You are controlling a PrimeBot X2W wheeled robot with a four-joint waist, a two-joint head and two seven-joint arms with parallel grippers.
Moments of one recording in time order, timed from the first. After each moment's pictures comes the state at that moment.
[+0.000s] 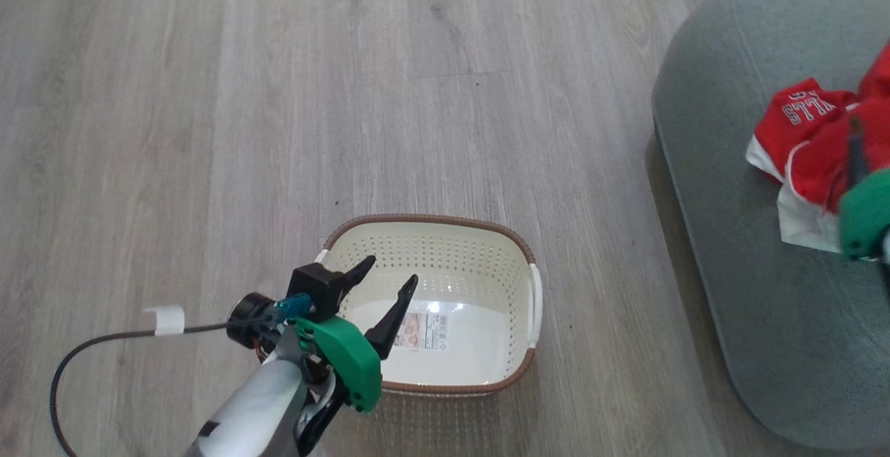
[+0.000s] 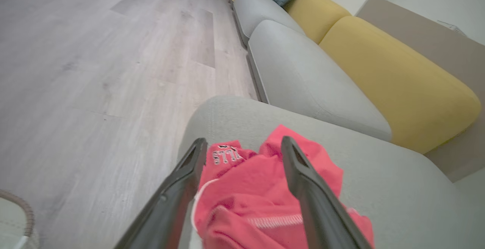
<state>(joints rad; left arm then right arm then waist) -0.40 0.13 -0.64 0.64 -0.44 -0.13 -0.25 -0.45 -0.32 -0.23 0.47 -0.19 0.13 0.03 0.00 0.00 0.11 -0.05</state>
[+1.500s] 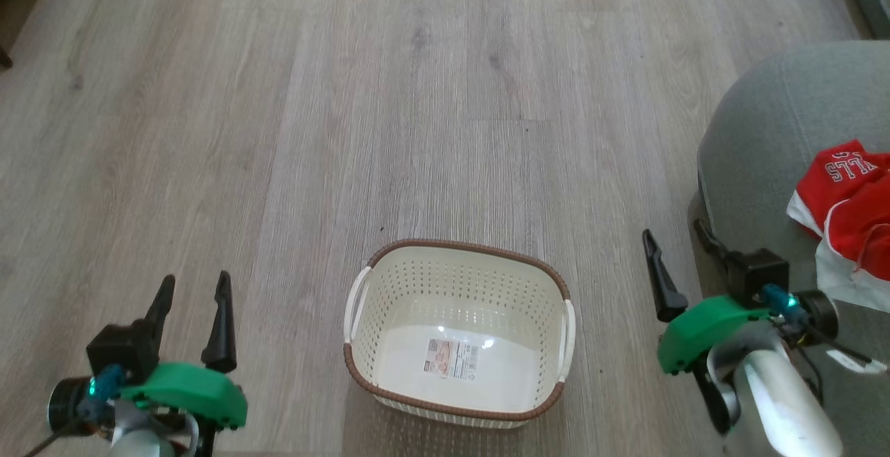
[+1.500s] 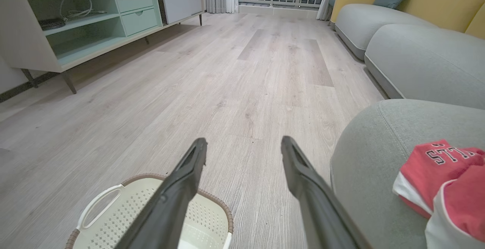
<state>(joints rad) -0.06 0.09 0.05 0.30 -0.18 -0.09 -0.25 -0.25 -0.08 0.01 0.53 0.04 0.13 -0.24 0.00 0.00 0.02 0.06</state>
